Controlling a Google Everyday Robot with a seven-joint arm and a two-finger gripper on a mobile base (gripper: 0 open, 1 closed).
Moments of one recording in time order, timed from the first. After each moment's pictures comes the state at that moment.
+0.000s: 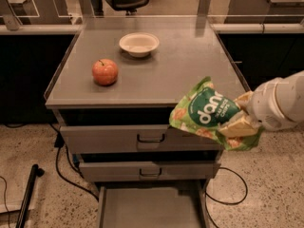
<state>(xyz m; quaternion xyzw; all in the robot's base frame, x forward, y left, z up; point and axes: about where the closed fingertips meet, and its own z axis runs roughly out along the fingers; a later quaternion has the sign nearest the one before) 0.479 -0.202 0.847 -0.51 0.80 0.03 0.31</state>
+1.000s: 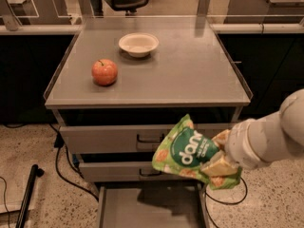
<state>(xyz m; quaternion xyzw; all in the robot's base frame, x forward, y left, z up) 0.420 -0.163 0.772 -0.54 0.80 0.07 0.26</state>
